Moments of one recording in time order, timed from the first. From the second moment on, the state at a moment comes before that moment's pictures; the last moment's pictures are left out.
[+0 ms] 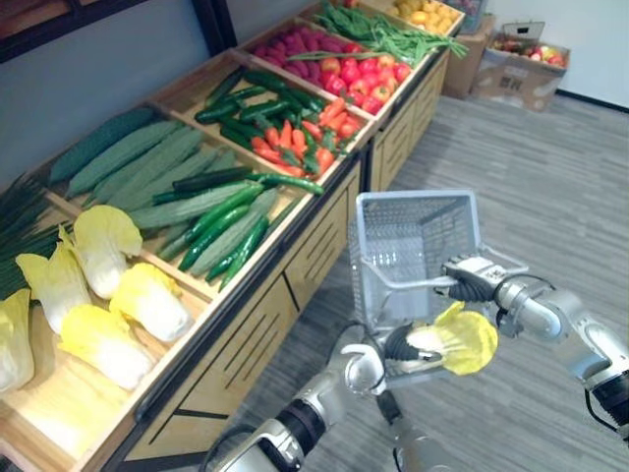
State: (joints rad) left arm -0.37 0.00 -0.64 0.63 0.63 -0.10 0.00; right arm -0.32 -0.82 0.34 0.09 -0.49 -0.27 0.25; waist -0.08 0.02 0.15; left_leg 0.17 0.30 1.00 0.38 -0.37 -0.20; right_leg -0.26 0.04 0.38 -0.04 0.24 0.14
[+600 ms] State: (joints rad) left arm -0.43 -0.05 -0.58 0.72 0.72 -0.06 0.04; right arm -0.27 -0.87 0.36 0.05 -0.41 -0.27 0.27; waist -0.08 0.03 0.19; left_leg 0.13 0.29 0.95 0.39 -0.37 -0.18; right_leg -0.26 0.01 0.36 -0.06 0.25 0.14
